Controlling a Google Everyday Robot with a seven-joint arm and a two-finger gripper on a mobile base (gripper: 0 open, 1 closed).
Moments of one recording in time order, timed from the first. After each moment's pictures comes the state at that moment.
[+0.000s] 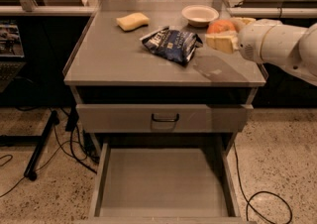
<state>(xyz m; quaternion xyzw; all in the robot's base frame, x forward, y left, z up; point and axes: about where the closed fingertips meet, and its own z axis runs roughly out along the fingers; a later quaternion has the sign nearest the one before) 0.655 -0.188 0.946 -0.30 0.73 0.06 0.61</state>
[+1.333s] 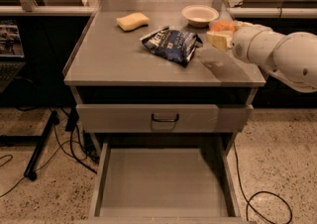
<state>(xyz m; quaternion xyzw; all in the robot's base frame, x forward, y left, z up) 0.705 -0.209 0.919 -0.21 0.75 0.04 0.63</state>
